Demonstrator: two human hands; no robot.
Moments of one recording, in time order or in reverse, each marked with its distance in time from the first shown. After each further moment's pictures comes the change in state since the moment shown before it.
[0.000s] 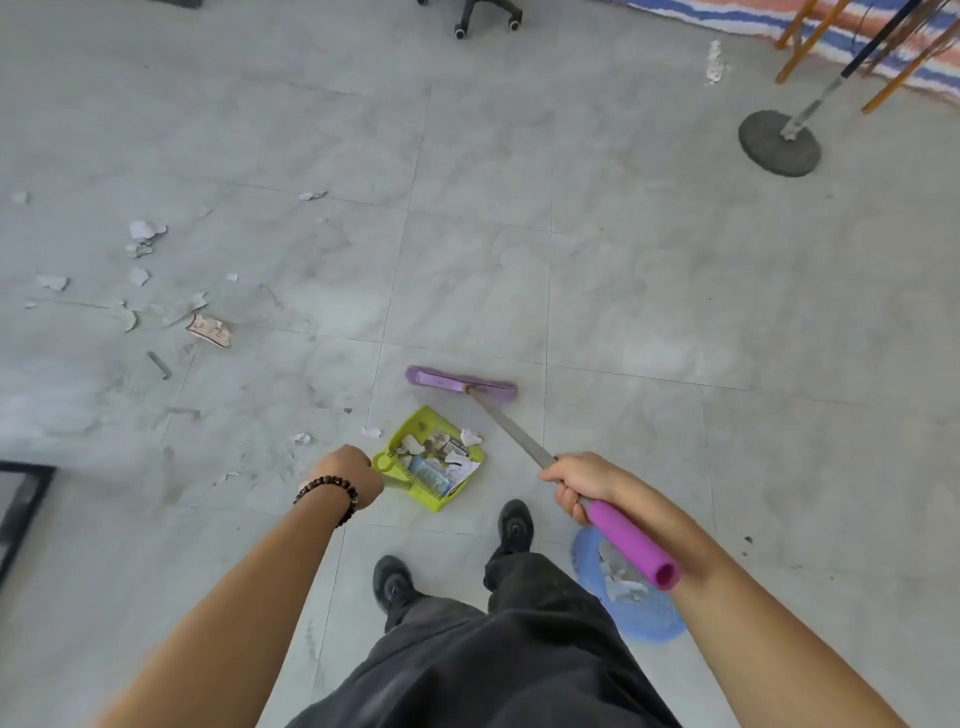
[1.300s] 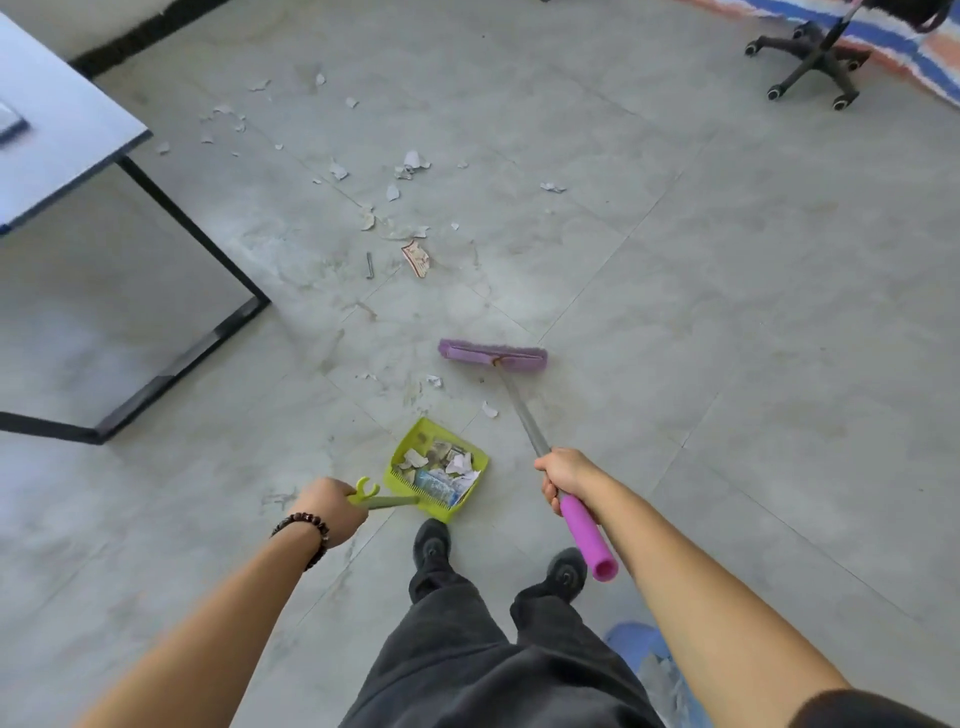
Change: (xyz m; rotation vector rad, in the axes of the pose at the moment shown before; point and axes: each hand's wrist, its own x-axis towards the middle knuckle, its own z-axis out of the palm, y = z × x) left_hand -0.113 -0.171 0.064 -0.593 0.089 -0.440; right_hand 0.041 -0.064 0.163 -0.441 -0.070 -0.161
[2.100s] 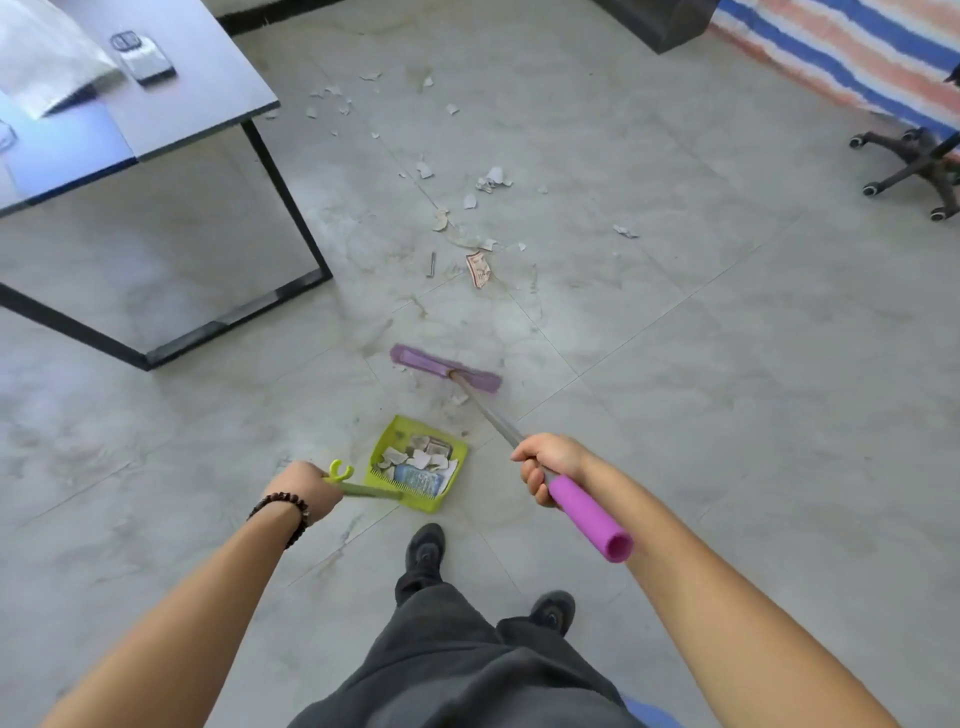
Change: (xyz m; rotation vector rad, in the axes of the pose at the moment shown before) left_hand 0.003 -0.055 -0.028 -0.239 0.103 -0.246; right_hand -0.034 -0.086 0.052 -0.127 -0.281 0.123
